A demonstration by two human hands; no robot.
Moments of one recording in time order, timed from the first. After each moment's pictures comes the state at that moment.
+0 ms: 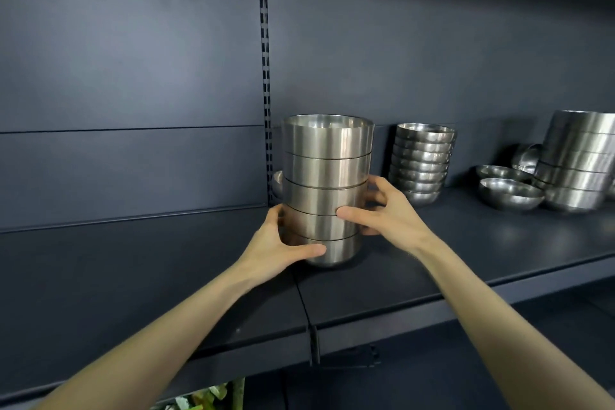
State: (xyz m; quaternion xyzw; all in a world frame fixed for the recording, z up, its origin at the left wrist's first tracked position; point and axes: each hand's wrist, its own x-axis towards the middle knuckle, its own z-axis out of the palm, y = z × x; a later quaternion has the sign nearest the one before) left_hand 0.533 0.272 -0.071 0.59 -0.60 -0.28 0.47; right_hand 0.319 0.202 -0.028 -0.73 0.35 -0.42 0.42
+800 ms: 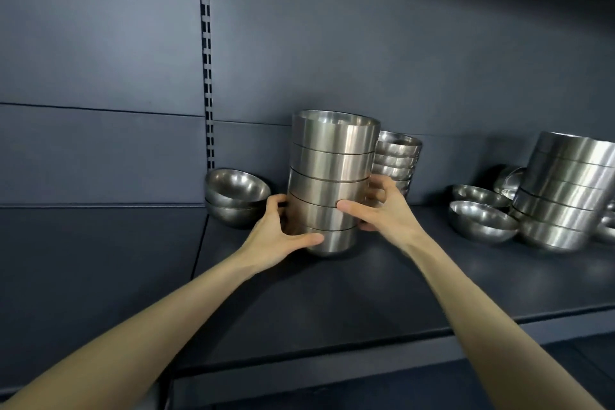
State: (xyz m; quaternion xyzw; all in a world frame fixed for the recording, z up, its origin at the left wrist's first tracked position) left_hand 0.427 0.161 -0.072 0.59 -0.57 -0.27 0.50; right_hand 0.226 0.086 -0.024 -0.72 0.37 -0.42 0.42
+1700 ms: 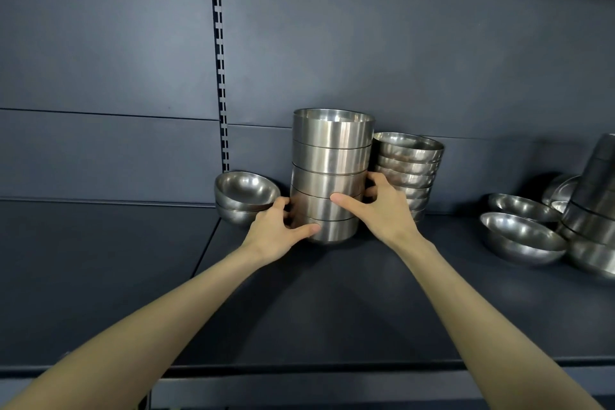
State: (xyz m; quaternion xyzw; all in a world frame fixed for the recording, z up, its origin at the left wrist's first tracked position) left_hand 0.425 0.144 -0.063 0.72 -0.52 -0.14 0.44; right_hand 0.243 0.057 -0.017 -0.79 0.41 -0.37 0.27
